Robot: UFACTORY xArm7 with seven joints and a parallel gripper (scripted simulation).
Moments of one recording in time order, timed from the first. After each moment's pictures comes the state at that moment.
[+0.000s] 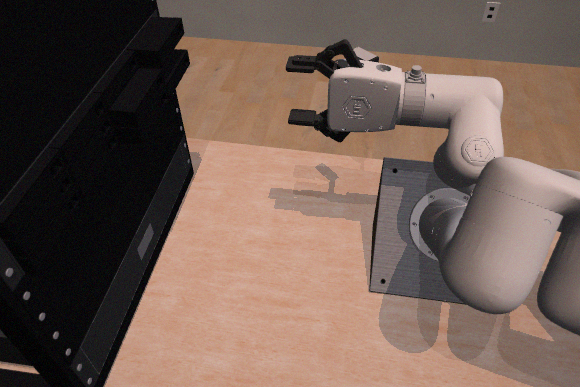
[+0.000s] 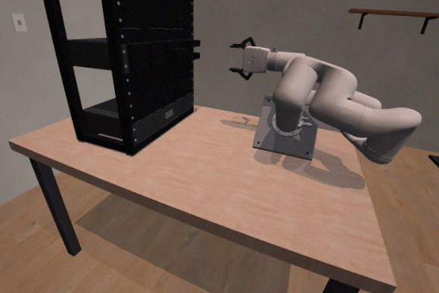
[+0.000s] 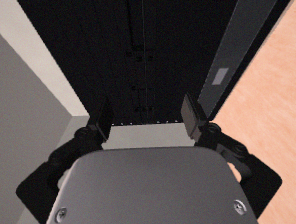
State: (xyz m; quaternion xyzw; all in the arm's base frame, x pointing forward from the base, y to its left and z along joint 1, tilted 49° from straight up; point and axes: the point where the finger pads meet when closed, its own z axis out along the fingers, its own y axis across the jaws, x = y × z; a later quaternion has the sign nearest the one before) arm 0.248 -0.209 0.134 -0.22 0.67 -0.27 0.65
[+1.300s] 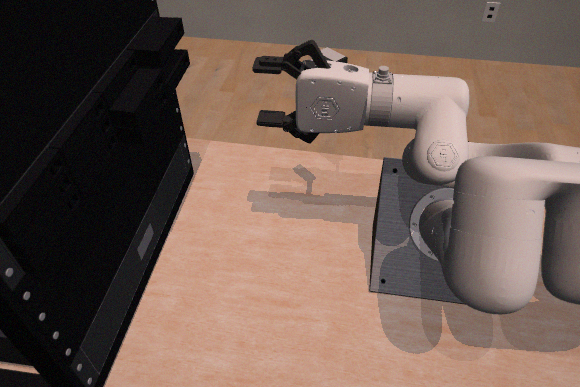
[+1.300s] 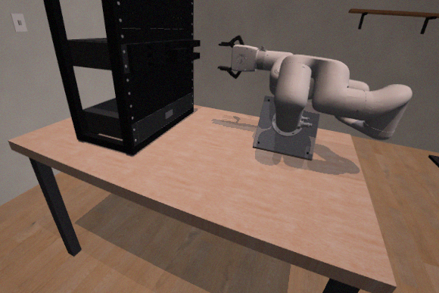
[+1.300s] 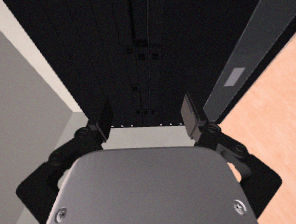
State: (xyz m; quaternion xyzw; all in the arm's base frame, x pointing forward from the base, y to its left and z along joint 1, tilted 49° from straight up) arm 0.293 -0.205 0.150 -0.22 0.66 -0.27 0.67
